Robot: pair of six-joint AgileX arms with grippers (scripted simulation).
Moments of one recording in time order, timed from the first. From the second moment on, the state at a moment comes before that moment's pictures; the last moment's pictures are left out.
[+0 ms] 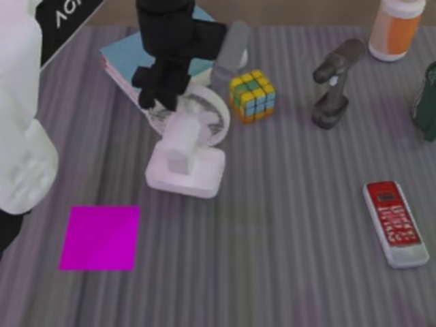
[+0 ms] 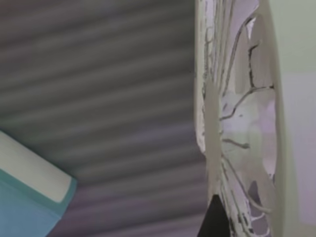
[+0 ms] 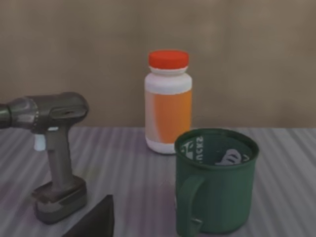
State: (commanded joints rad) left arm -0.51 2.35 2.45 -1.66 0.00 1.34; right arm 0.00 0.00 0.00 0.00 0.00 0.00
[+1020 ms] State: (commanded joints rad) left arm -0.51 2.29 2.34 -1.78 -0.06 0.77; right arm 0.00 0.00 0.00 0.00 0.00 0.00
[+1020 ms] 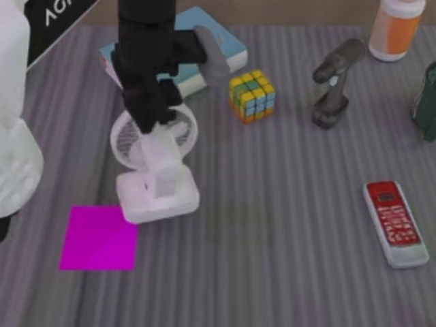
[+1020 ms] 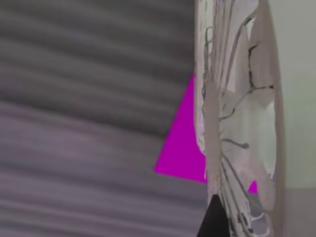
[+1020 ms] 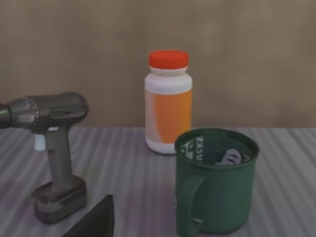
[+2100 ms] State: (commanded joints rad) left arm -0.44 1.76 1.63 -1.49 -0.04 -1.61; right arm 0.00 0.00 0.00 0.00 0.00 0.00
